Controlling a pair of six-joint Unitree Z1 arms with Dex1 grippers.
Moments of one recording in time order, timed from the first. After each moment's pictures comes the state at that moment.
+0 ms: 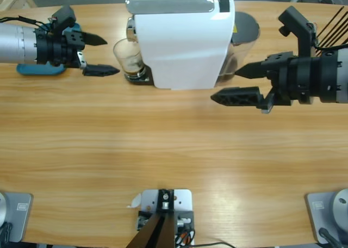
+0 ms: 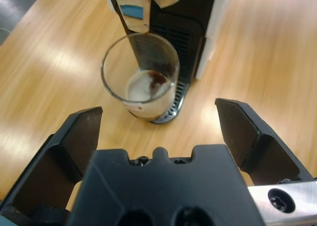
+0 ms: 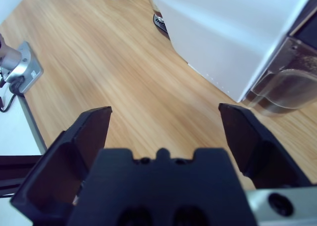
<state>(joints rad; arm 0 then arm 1) -0.36 1.70 -0.77 -0.17 -0.55 0.59 0.69 1.34 -0.74 0.11 0.31 0.11</state>
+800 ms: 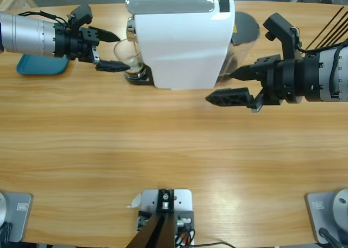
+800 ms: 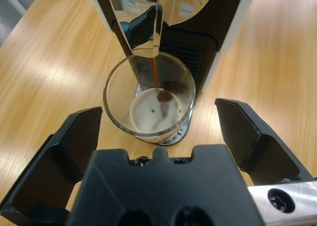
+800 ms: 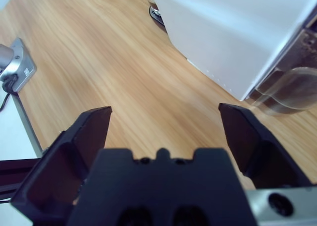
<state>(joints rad) -0.35 1.82 -0.86 -0.18 -0.63 0.65 0.69 1.39 -0.74 0.09 0.32 0.11</state>
